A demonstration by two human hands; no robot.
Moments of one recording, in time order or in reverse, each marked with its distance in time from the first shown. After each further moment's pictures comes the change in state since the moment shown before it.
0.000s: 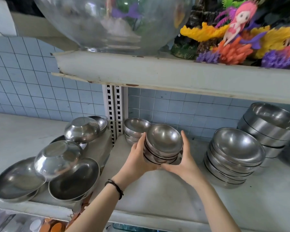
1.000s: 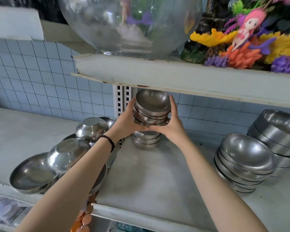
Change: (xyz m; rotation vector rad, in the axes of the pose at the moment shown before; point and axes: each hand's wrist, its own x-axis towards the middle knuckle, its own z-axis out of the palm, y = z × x) left_hand 0.072 0.019 -0.098 0.101 0.122 0.104; right_hand 0.103 -0.078 0.028 -0.010 0.033 -0.204
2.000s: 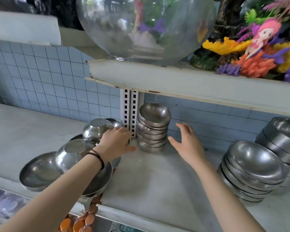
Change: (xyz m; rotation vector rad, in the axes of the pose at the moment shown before) left_hand -0.049 -0.023 -0.023 0.970 -0.185 -0.034; right_hand -0.036 0.017 -0.018 -0.635 0.018 0.044
